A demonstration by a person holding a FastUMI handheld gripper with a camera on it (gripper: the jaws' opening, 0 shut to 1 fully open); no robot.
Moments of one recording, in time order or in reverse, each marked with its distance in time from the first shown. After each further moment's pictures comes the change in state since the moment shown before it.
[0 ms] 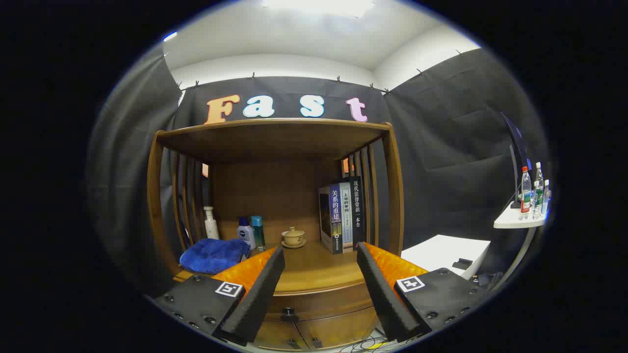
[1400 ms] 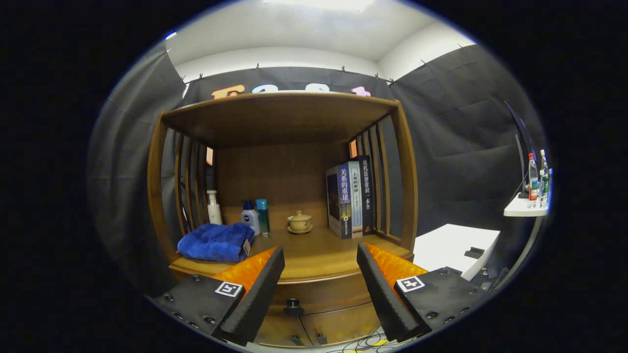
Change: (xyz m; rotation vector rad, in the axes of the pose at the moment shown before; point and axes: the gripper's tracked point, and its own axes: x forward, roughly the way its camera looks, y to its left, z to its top) arm 0.018 0.010 -0.070 0.021 0.052 0.048
